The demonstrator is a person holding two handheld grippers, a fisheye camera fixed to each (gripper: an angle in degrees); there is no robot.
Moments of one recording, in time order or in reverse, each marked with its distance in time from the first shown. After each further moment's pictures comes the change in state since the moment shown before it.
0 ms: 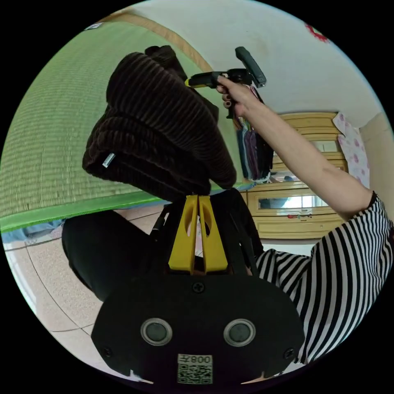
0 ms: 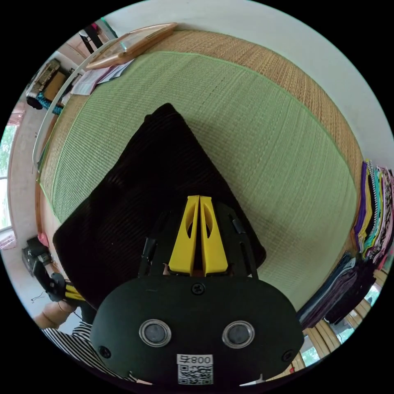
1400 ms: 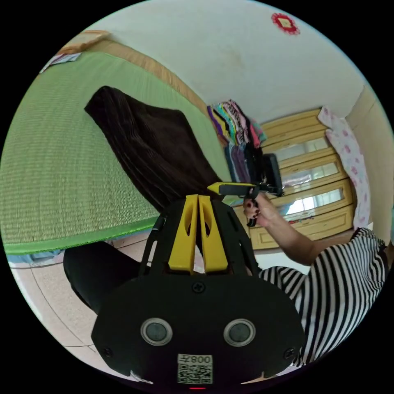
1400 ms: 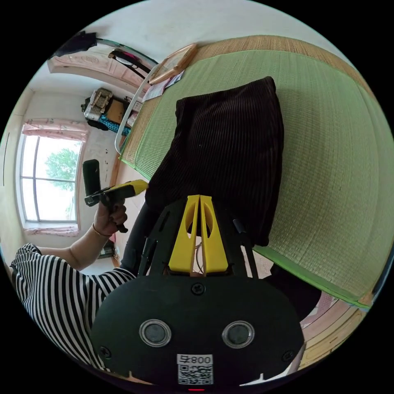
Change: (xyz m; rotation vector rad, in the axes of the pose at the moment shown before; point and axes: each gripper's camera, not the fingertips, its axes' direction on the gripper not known) left arm 0.076 -0.006 0.094 0.061 -0.100 0.108; right arm 0.067 0.487 0.082 0.128 -0.573 0.075
